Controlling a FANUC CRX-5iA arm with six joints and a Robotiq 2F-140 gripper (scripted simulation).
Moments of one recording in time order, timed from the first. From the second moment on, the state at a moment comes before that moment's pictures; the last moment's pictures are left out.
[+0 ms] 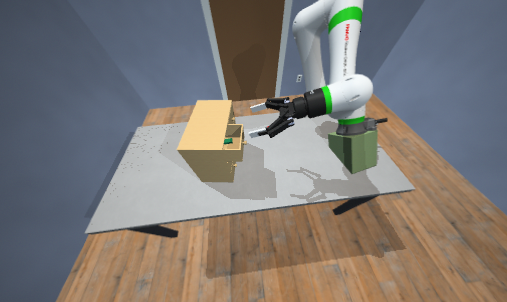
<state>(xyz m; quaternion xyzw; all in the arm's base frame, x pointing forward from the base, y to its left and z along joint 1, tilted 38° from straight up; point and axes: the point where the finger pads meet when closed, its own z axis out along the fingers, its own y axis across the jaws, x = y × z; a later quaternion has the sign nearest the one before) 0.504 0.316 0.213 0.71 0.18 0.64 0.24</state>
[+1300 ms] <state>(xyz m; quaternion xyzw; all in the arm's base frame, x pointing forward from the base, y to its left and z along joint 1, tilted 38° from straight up) 0.390 0.310 0.194 0.71 0.18 0.63 0.24</state>
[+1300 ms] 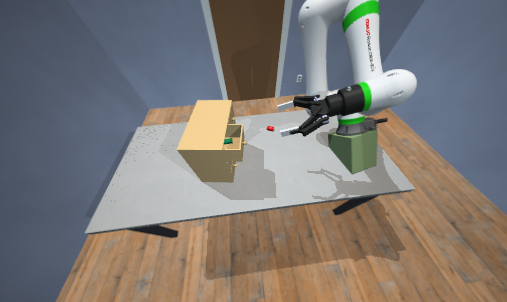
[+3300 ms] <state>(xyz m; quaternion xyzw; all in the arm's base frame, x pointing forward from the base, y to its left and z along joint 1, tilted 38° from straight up) 0.322 0.337 0.188 0.95 0.01 0.11 0.30</state>
